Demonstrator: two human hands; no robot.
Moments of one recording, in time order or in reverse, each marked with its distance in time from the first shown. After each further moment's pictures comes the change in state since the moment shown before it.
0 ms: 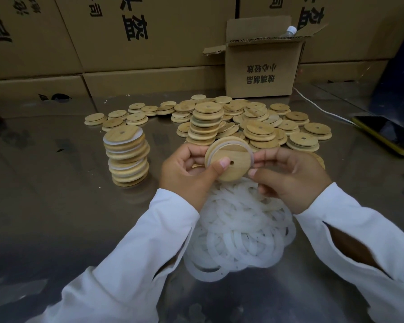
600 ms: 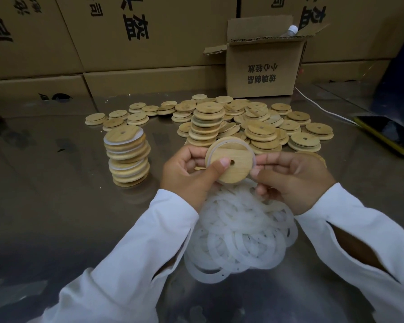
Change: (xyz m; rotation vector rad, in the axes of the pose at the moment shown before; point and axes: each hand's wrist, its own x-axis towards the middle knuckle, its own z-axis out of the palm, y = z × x) left_hand 0.000 0.001 -0.001 -0.061 -0.024 -0.102; right_hand -0.002 -0.002 0.000 0.084 -0.033 0.064
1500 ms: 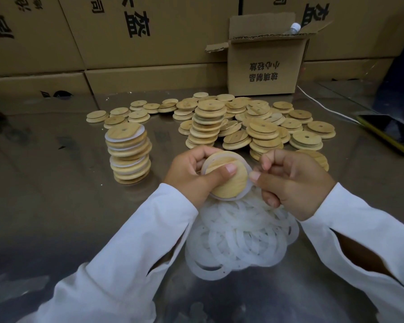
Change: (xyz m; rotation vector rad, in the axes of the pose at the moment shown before) left_hand 0.002 0.005 -0.007 0.142 -0.221 -0.046; right_hand -0.002 -0.002 0.002 -0.107 -0.122 -0.070
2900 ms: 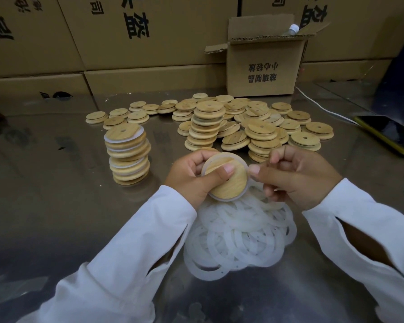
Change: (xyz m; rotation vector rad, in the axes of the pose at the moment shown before) left_hand 0.003 -0.011 0.002 -0.093 0.017 -0.046; right_hand 0.004 -0.003 -0.009 0.079 0.126 0.106
